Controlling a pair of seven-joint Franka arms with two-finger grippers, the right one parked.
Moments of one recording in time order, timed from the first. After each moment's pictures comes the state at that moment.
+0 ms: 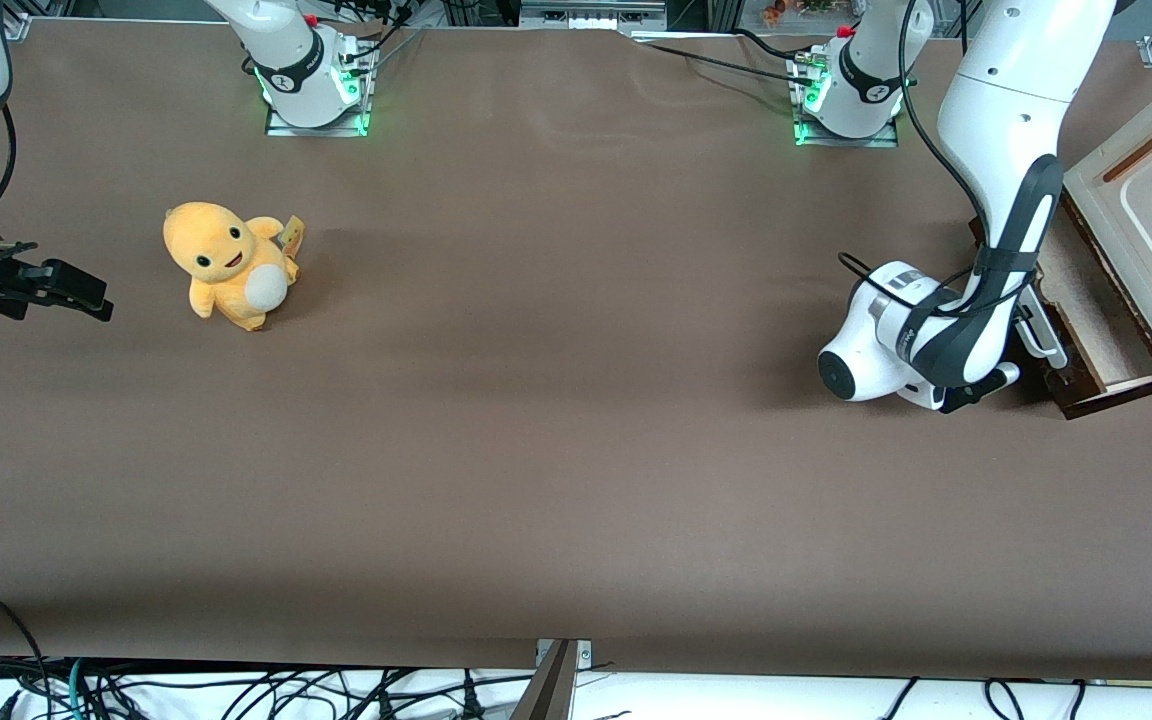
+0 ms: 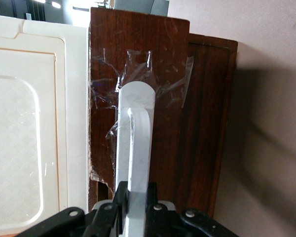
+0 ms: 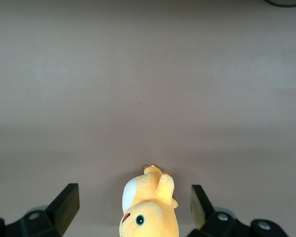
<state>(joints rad) -0.09 0.64 -0.13 -1.81 0.99 1.37 -1.08</state>
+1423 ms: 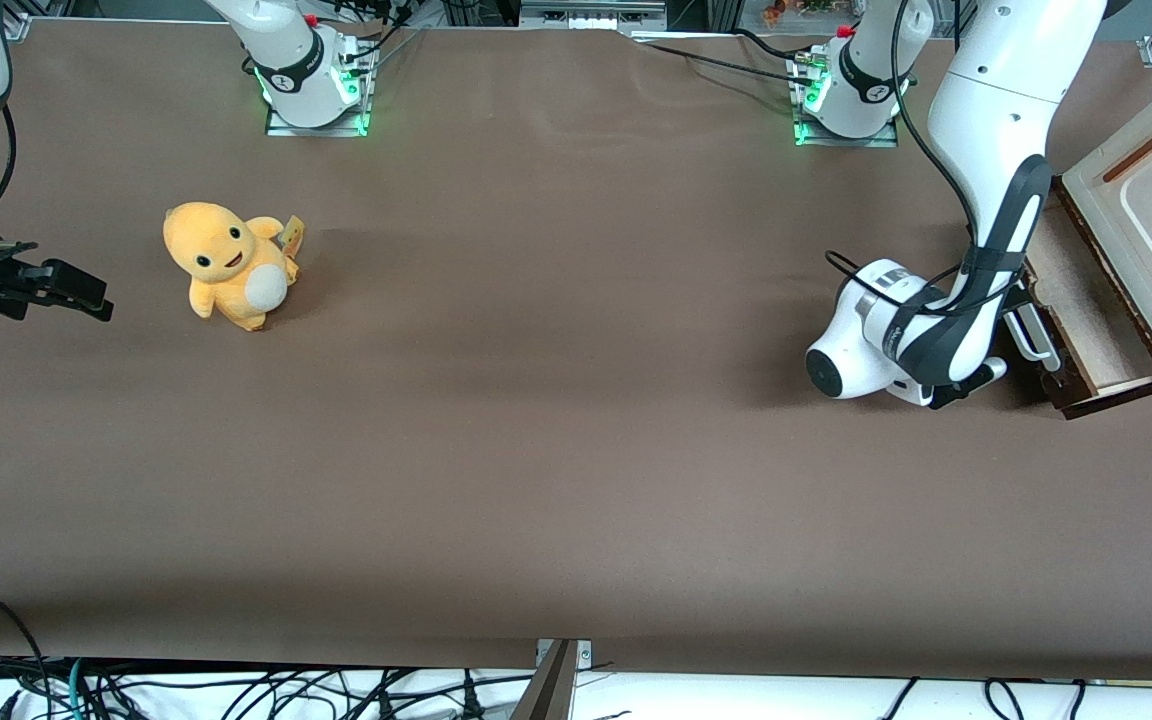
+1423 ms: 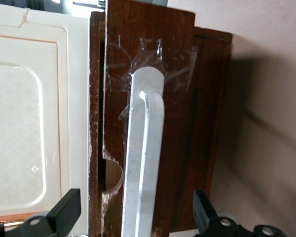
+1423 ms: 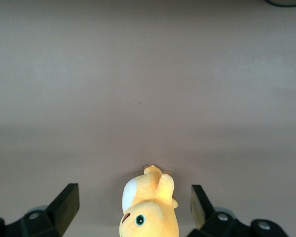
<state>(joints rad) -0.11 0.64 -0.16 -1.79 0.94 1.33 -1.11</state>
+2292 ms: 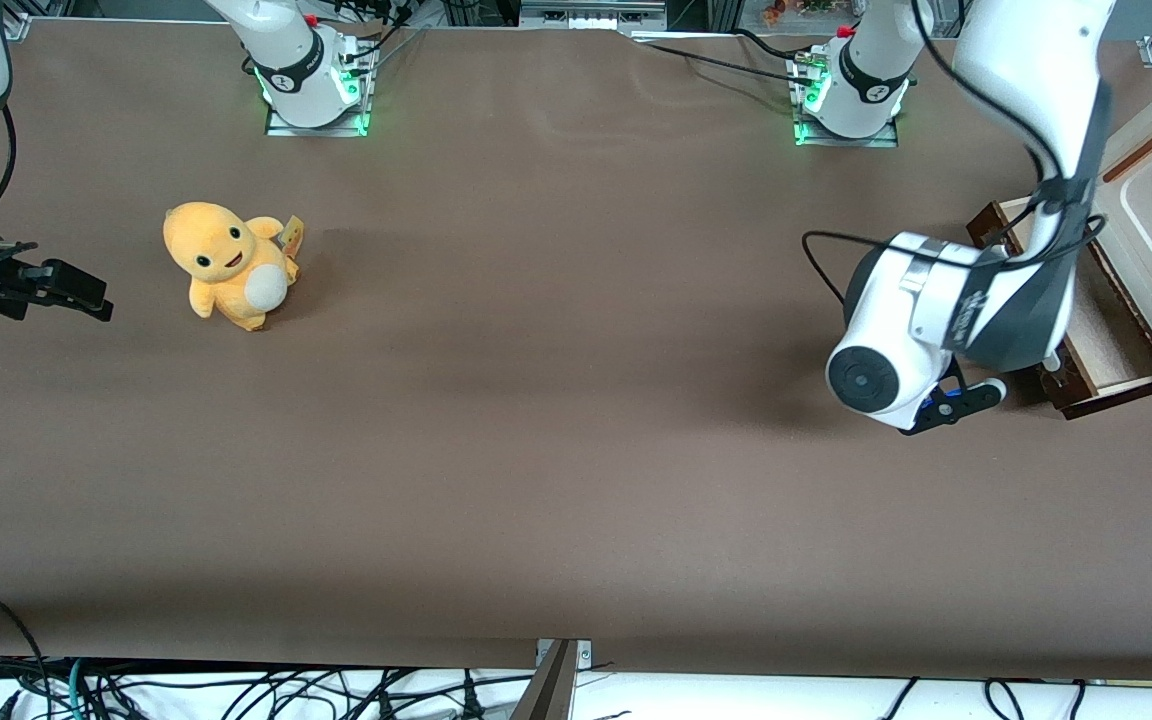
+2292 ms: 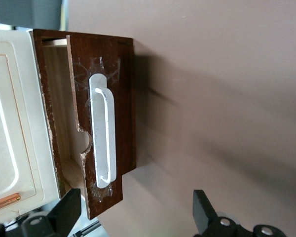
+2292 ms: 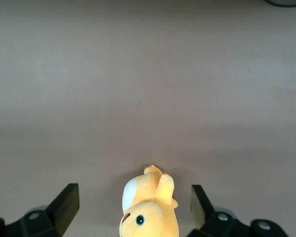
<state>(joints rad) -0.12 0.56 -0.22 -1.45 0.57 1.33 -0.78</state>
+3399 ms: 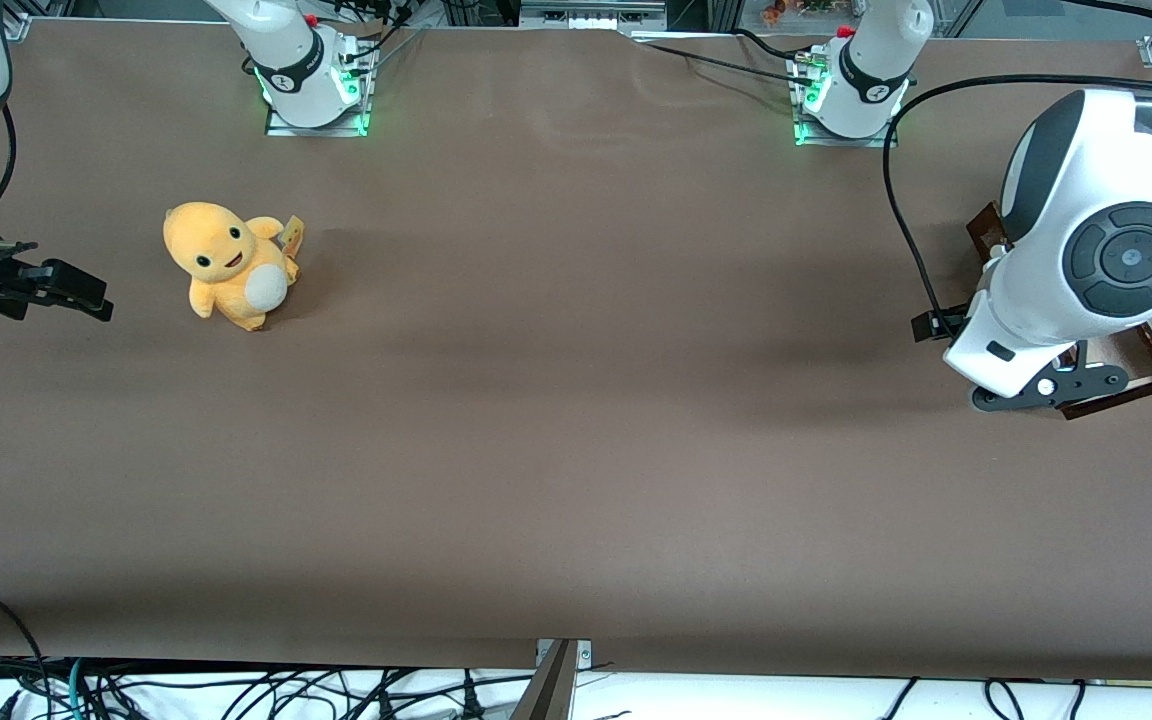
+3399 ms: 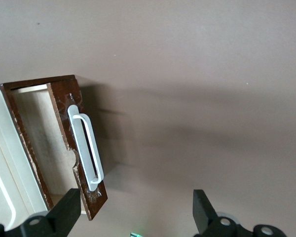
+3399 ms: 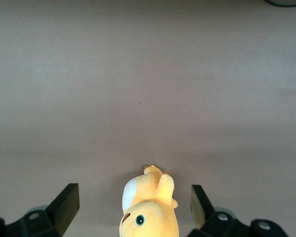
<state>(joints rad) -0.05 0.43 -0.21 -1.23 0.30 1.33 -0.35</state>
